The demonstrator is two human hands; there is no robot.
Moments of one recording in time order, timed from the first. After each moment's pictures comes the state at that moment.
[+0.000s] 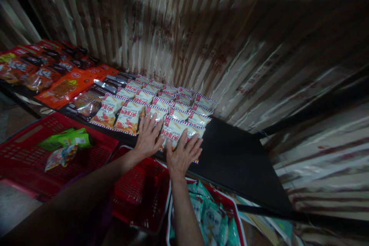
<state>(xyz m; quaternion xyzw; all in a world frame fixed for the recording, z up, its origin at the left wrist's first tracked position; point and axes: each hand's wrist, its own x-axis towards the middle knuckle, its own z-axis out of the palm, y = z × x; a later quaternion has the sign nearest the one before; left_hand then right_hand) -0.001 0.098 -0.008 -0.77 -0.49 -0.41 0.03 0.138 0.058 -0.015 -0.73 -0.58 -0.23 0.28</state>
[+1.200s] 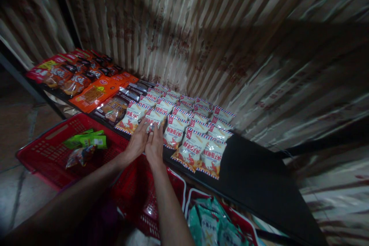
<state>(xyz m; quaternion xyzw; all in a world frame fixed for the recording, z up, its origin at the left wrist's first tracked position) -0.109 0.113 -0.015 -0.67 -0.56 -0.46 -0.15 -0.017 0.108 -0.014 -0.58 -0.67 0.20 0.42</state>
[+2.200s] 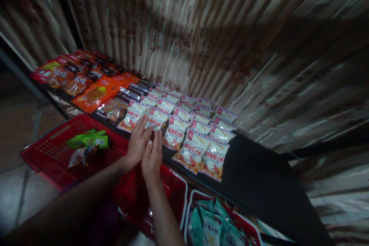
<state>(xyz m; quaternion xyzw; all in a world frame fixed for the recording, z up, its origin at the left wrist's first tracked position) -0.109 0.091 0.000 -0.70 -0.58 -0.43 -0.04 -0.023 0.067 -0.015 -0.56 -0.66 0.15 0.48</state>
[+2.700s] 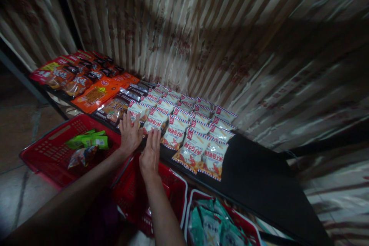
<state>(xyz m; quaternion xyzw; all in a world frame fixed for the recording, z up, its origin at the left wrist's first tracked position) -0.133 0.113 -0.012 -0.61 -0.69 -0.39 0.03 -0.023 0.079 -0.043 -0.51 -0.77 0.02 0.38</state>
